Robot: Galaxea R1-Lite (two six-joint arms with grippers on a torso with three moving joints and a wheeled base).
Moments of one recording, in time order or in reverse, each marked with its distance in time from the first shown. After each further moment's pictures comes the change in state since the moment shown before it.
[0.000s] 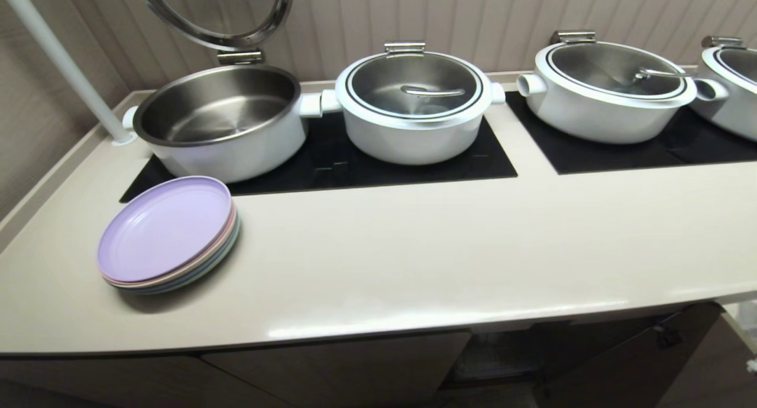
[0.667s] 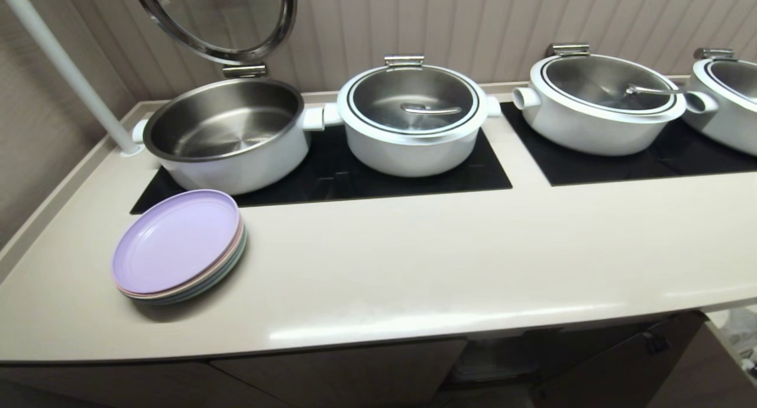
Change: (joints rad) left arm 0.000 0.000 0.000 0.000 0.000 0.000; right arm 0.000 0.023 -0.003 0.002 -0.003 -0.003
